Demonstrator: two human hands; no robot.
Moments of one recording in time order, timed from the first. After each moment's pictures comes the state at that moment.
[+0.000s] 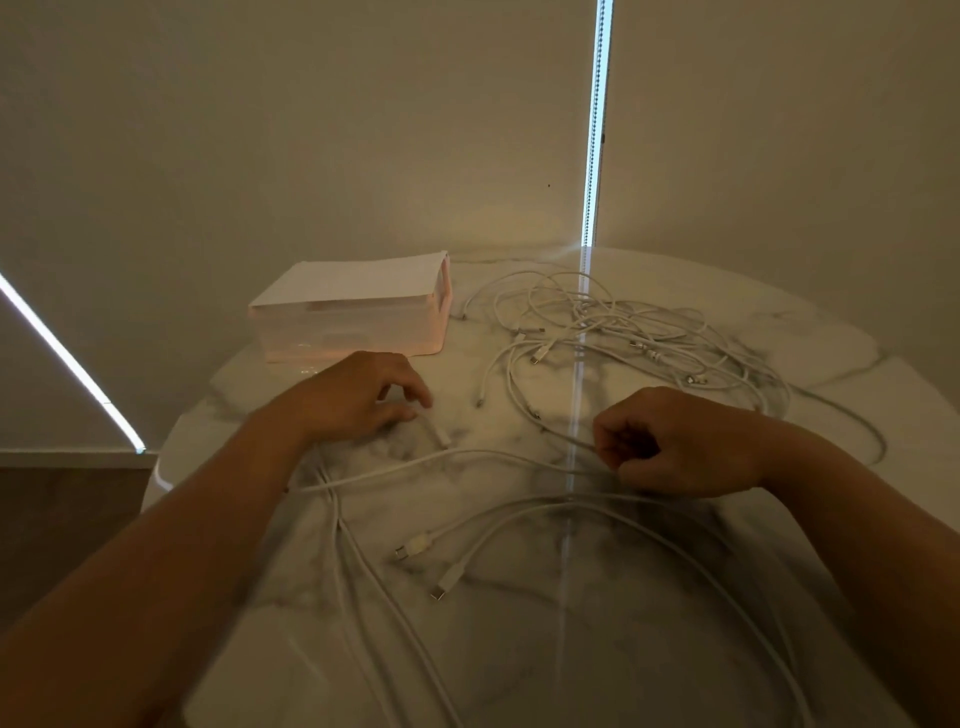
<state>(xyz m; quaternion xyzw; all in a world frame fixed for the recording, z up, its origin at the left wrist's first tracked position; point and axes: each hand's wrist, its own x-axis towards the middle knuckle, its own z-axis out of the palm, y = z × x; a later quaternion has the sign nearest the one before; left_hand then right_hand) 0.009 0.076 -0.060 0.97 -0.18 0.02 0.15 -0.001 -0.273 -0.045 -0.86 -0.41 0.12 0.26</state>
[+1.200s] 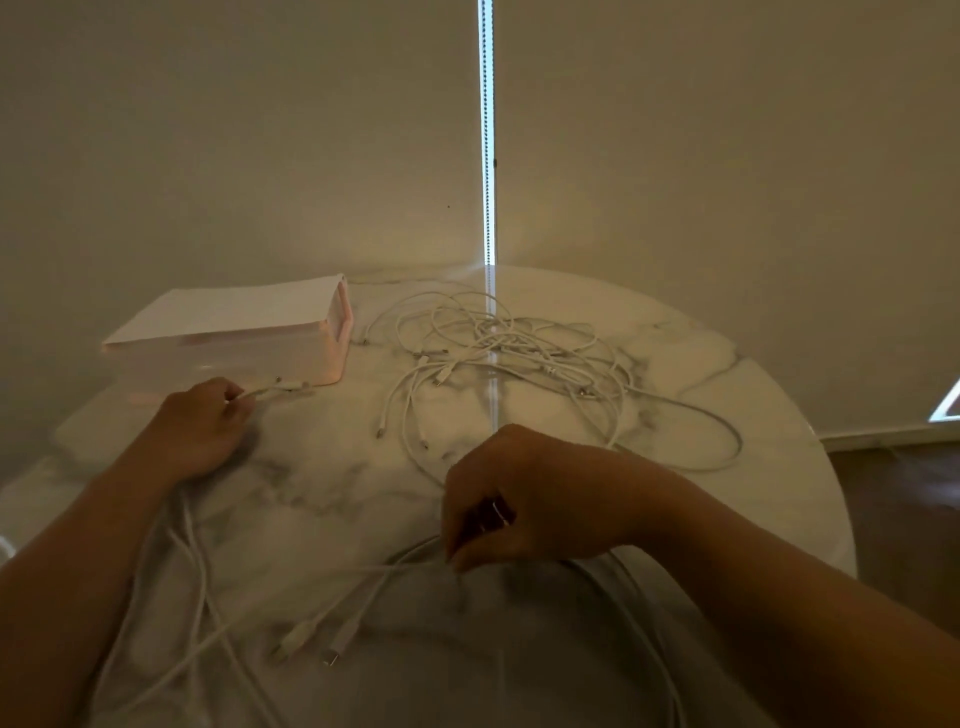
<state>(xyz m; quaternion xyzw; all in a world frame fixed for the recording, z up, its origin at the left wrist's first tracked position) 0.038 0.108 -0.082 0.98 0.11 0.10 0.15 -0.036 -0.250 -0.033 -0.82 -0.52 0.09 0.23</state>
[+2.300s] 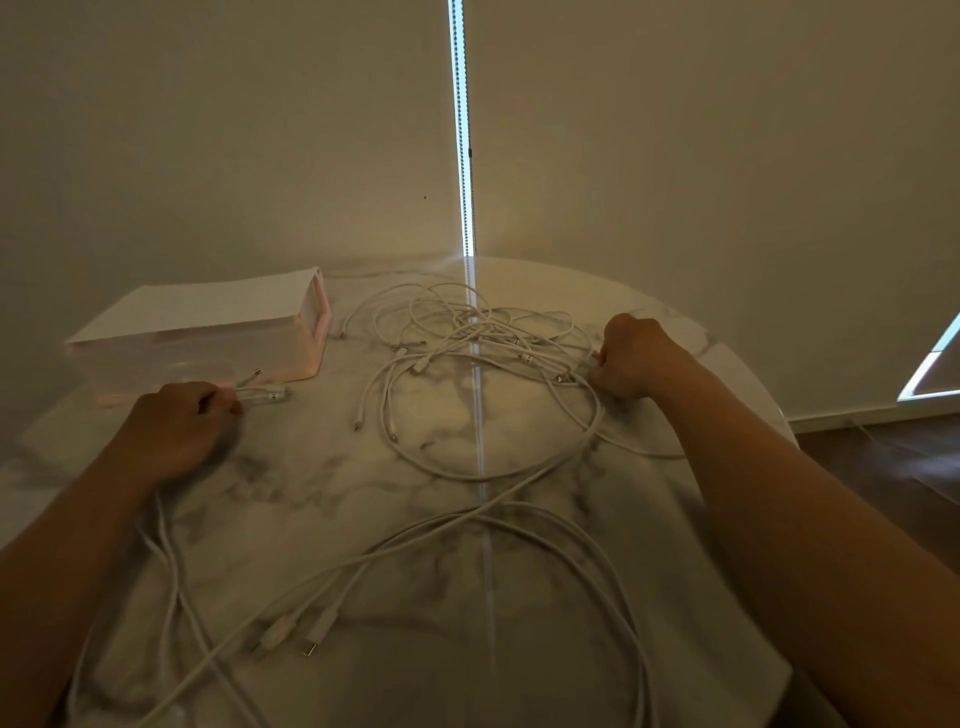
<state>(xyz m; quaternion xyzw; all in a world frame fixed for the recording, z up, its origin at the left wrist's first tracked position) 0.030 0.094 -0.078 0.97 0.08 0.13 0.16 0.078 -0.343 -0.052 -0.99 0.05 -0.01 0.13</state>
